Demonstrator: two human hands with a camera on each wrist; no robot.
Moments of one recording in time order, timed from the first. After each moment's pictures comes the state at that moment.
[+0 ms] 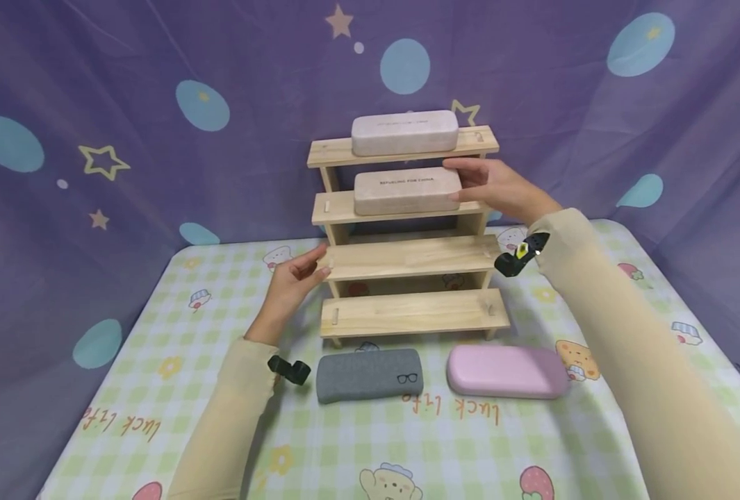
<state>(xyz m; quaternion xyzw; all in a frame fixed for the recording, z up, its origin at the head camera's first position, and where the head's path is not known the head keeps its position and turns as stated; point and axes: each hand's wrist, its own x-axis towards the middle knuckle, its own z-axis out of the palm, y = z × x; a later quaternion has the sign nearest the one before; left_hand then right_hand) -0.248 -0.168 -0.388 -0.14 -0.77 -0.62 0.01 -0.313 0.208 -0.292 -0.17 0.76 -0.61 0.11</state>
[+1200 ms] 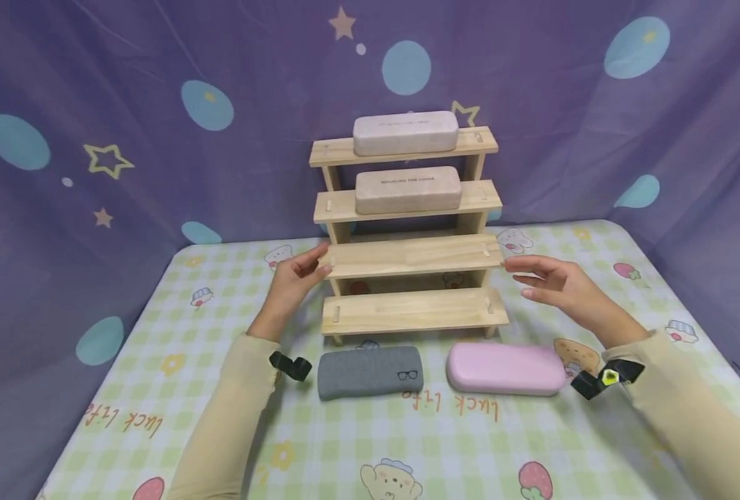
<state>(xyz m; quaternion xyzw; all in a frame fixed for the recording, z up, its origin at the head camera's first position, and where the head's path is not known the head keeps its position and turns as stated) -0.234 -0.161 -0.364 -0.13 -0.78 -0.62 -0.01 -0.171 0.275 -0.381 -0.30 0.68 -0.66 0.04</state>
